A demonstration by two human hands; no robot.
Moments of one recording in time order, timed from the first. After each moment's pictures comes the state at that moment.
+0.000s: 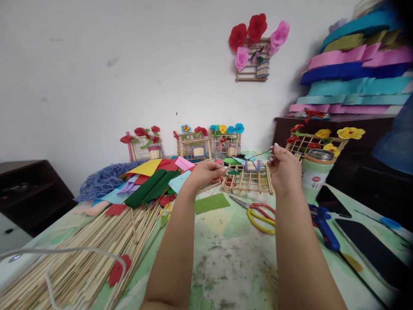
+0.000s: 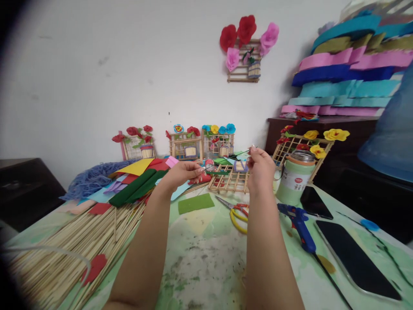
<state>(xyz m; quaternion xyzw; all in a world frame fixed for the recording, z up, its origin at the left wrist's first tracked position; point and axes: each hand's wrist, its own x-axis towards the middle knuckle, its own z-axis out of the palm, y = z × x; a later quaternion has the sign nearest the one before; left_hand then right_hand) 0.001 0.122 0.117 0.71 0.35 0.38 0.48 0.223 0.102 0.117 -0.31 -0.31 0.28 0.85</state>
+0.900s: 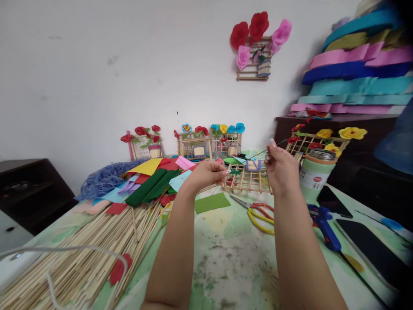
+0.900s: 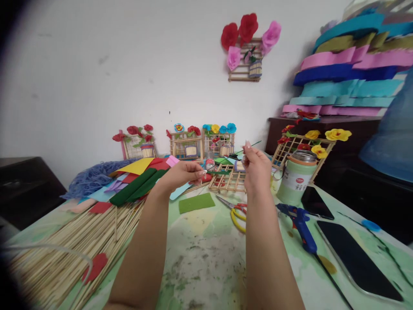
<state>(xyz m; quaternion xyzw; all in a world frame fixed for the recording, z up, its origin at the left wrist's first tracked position) 0.000 0.113 0.124 0.74 0.33 0.35 0.48 0.205 0.092 0.125 -0.28 -0.32 0.32 0.85</state>
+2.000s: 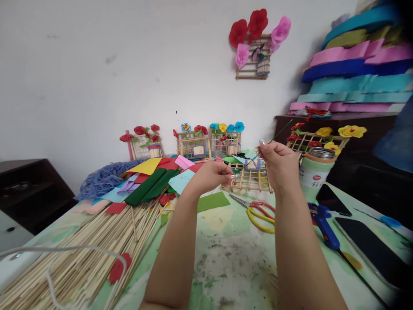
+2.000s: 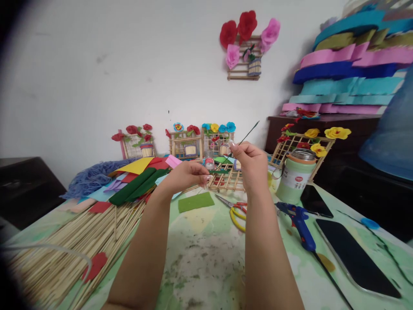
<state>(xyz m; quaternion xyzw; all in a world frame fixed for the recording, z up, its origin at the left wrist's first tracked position) 0.010 0.100 0.127 0.80 0.34 0.31 0.38 0.201 0.082 0.128 -0.26 -0.51 0.23 0.79</state>
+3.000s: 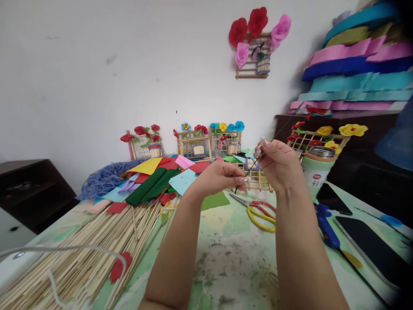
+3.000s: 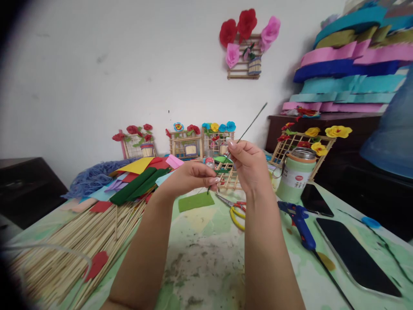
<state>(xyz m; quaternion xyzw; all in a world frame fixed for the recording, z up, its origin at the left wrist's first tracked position) 0.021 0.077 0.139 0.78 0.21 0.30 0.50 0.189 0.059 0.144 -0.20 -0.48 0.37 0.77</state>
